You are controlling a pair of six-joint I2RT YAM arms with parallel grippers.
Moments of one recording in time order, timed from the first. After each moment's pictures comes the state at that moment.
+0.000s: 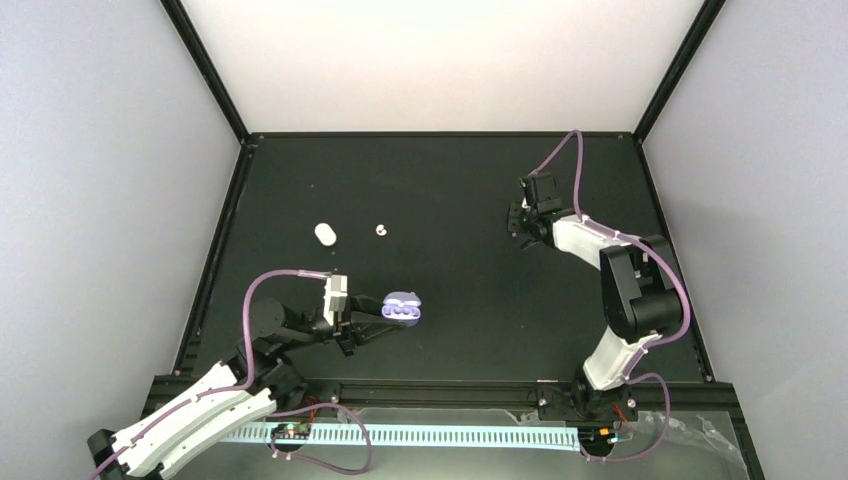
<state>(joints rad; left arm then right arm) -0.84 0.34 0.30 0.23 0.53 -0.42 0.28 1.71 1.00 -0.14 0.07 0.35</state>
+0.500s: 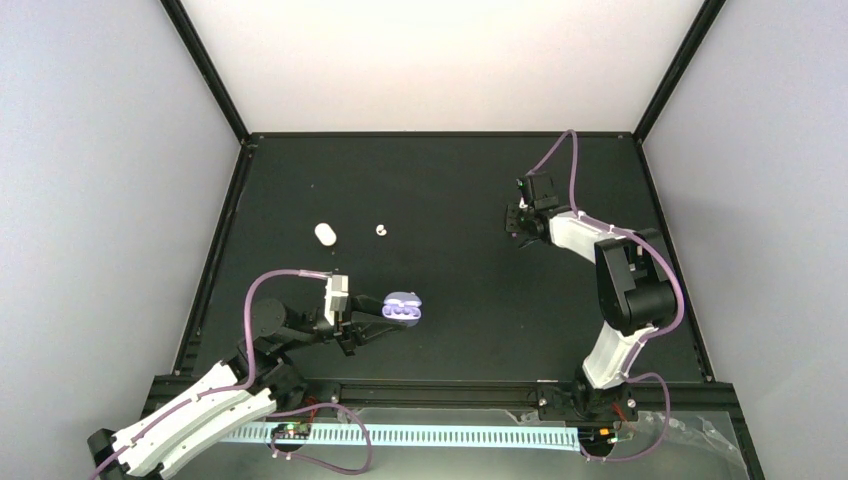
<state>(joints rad) -0.84 0.35 0.30 0.23 0.53 -0.42 0.28 1.77 1.03 -0.17 0.05 0.33</state>
